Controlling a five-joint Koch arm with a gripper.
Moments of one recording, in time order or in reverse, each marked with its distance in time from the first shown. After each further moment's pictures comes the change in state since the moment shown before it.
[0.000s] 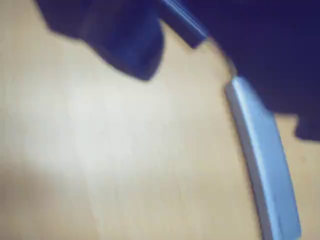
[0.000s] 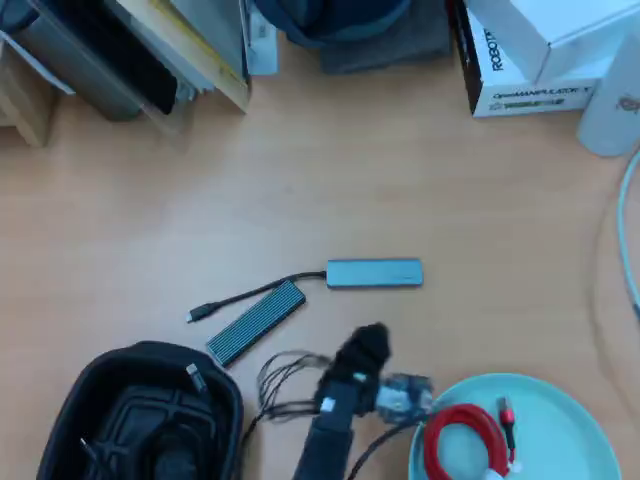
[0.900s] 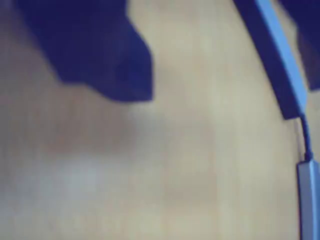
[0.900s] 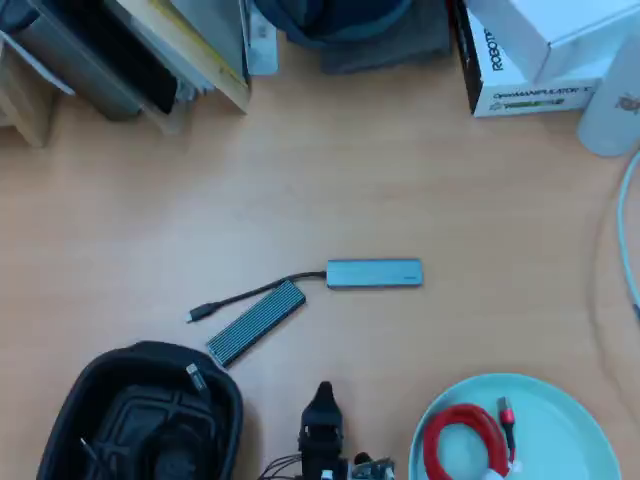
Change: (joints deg) arm -8.8 18.5 65.0 -59.9 -24.1
